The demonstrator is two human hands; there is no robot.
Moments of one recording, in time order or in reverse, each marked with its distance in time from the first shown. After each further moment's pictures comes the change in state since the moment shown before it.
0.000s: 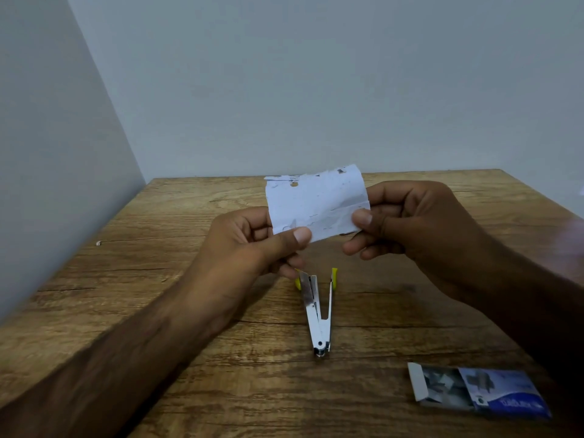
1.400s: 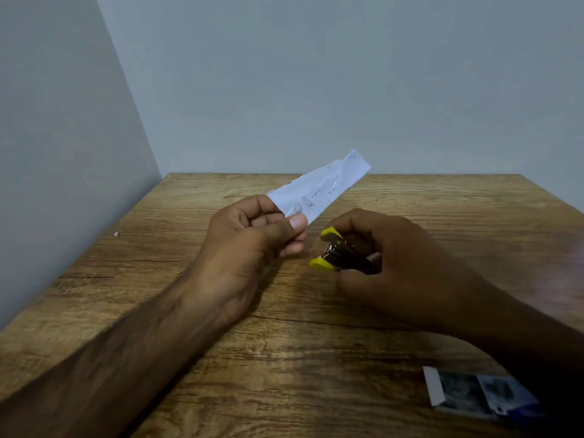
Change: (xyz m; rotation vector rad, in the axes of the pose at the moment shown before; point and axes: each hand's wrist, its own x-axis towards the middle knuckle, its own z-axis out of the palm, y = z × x) left_hand 0.005 0.000 -0.002 -0.203 0.202 -0.018; right_hand -0.015 0.002 0.039 -0.644 -0.085 -0.040
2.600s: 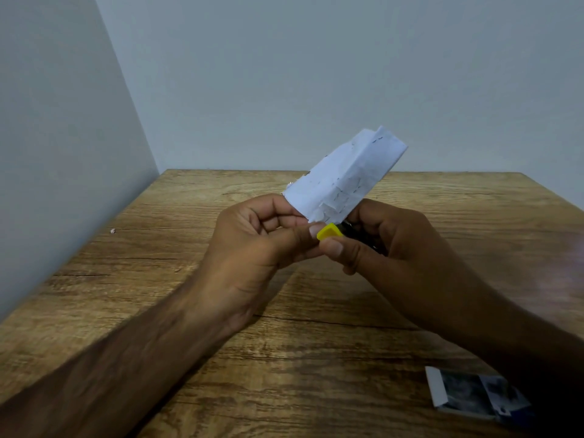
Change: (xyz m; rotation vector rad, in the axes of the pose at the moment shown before) left_hand -0.008 -0.005 0.004 -0.012 -0.143 0.118; right_hand 0.002 0.003 0.007 0.253 0.075 -0.189
